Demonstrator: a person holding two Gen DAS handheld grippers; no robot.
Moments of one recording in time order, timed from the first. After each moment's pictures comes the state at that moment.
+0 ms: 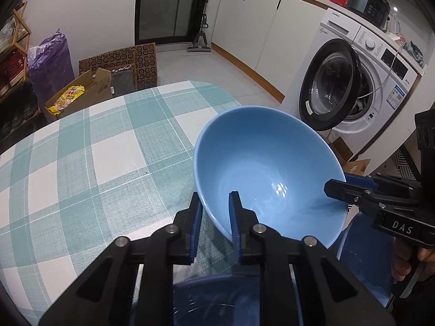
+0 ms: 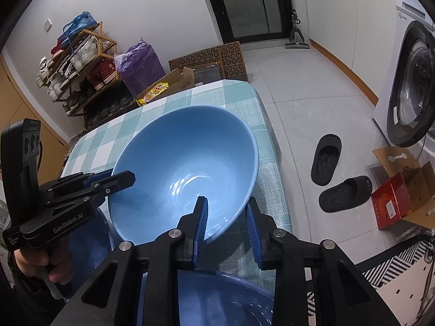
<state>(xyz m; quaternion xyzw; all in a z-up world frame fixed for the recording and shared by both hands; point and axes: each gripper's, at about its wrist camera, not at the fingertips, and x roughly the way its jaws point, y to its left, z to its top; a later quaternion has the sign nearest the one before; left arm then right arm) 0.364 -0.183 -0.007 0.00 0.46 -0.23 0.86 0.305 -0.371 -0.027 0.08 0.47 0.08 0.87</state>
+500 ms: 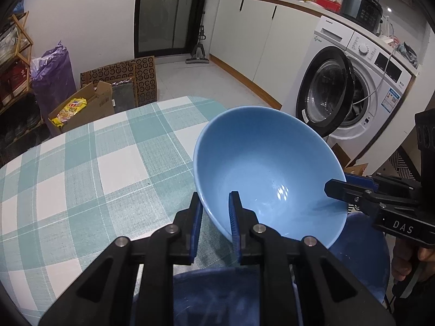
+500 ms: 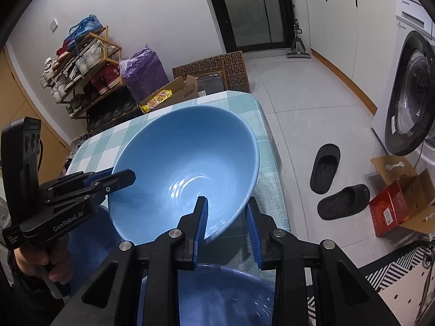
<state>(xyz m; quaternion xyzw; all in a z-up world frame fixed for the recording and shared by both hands) 0.351 -0.181 0.014 0.00 0.43 -0.23 0.87 0.291 -0.373 -0.008 0.08 0.45 0.08 0.89</state>
